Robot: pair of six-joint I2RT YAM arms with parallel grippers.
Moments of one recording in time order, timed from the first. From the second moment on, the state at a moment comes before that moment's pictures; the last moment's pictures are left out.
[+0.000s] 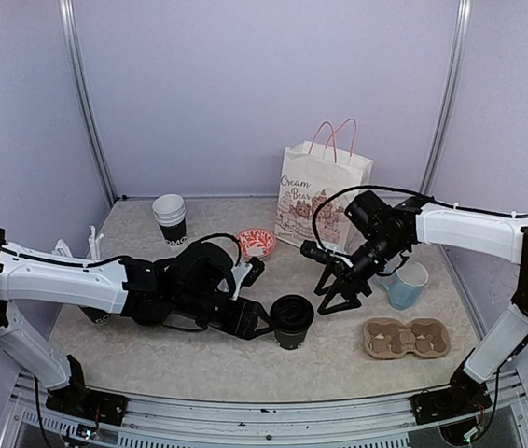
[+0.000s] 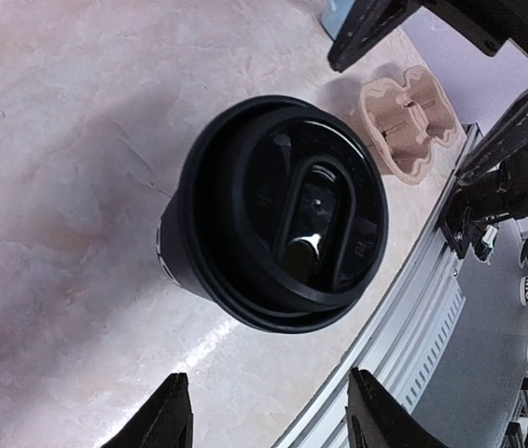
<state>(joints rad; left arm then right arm) -1.10 1.50 0.93 -0.17 0.15 -0.62 0.63 1.61 1.21 -0.82 -0.76 -0.60</state>
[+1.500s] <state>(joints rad) -0.94 1.50 0.95 -0.19 0.15 -0.65 0.64 1.67 1.19 -0.81 -0.70 -0.52</state>
